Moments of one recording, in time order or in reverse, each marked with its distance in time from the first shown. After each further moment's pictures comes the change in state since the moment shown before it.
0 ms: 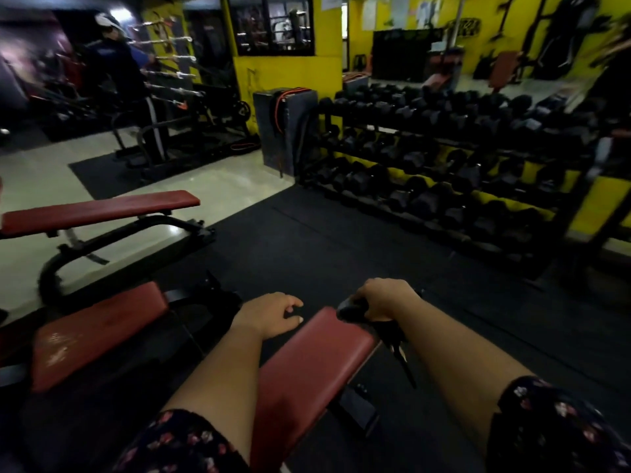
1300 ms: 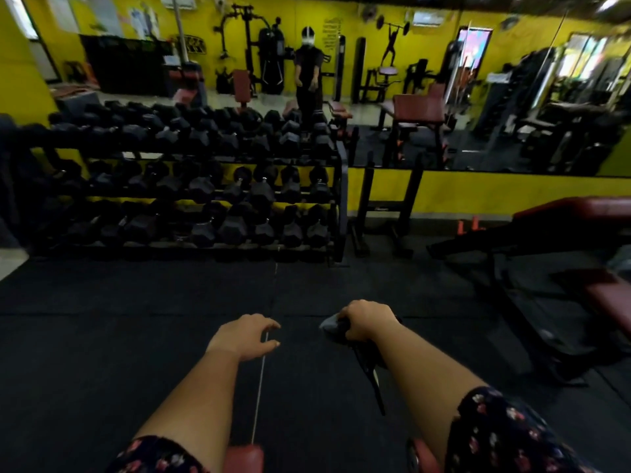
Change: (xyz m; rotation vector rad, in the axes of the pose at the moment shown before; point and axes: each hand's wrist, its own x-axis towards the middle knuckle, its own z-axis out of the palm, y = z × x) left_hand 0.345 0.182 -0.013 0.217 -0.190 0.683; right_hand 0.034 0.239 0.015 0.313 -0.058 0.786
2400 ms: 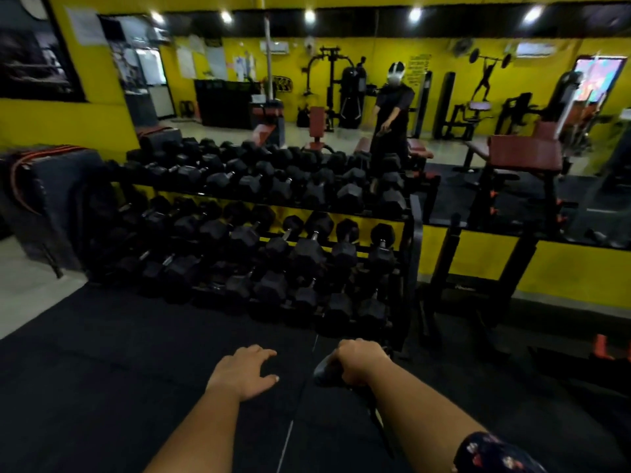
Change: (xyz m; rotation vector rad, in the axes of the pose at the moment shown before) left_hand 0.377 -0.118 -0.112 -0.009 0.062 -0.287; right_hand 0.437 0.053 -0.161 -0.228 0.017 -0.374
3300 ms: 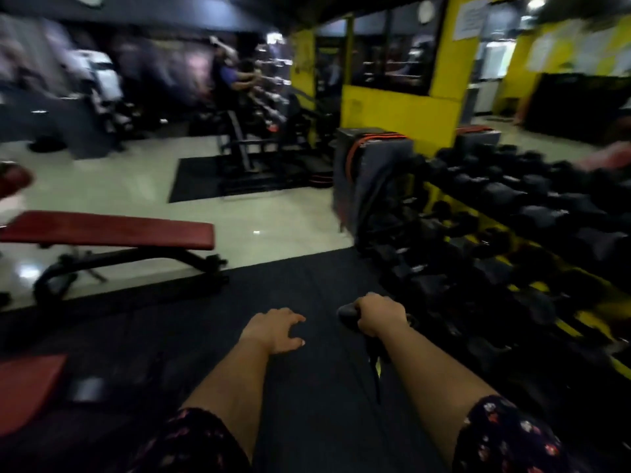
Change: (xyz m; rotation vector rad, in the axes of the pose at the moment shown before) left_hand -0.064 -0.401 -0.079 -0.135 0.102 -0.811; right_hand 0.337 -0.399 -0.225 -0.087 0.185 -0.603
